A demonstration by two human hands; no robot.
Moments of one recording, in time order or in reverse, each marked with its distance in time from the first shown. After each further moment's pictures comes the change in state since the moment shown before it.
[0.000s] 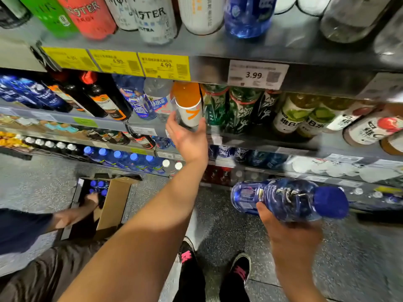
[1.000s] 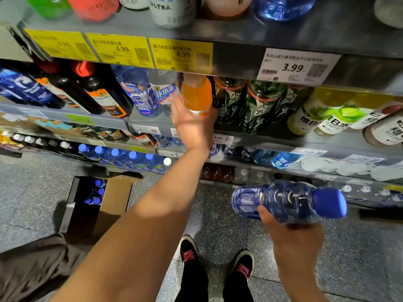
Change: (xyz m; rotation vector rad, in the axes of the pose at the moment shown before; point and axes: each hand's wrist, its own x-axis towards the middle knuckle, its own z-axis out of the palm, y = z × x) left_hand 0.047 -0.002 0.011 0.093 -0.117 -0.005; right_hand 0.009 0.032 0.033 -0.091 0.013 0.078
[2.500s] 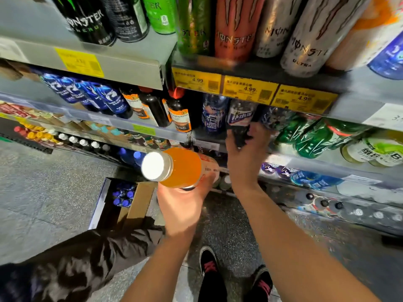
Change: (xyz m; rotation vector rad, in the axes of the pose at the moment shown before) left_hand 0.001 -0.007 -0.250 -0.242 -0.135 -0.137; right_hand 0.017 -0.080 0.276 -0.245 0.034 -0.514
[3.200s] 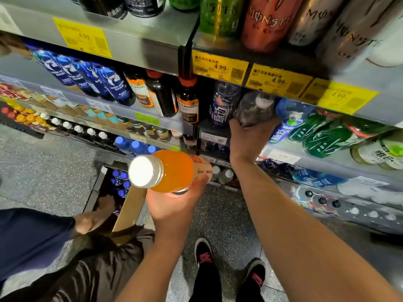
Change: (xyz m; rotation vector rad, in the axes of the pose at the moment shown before) left_hand 0.002 -0.011 -0.030 -0.052 0.036 -0.123; right_hand 0.027 -0.001 0.049 0.125 0.146 0.230
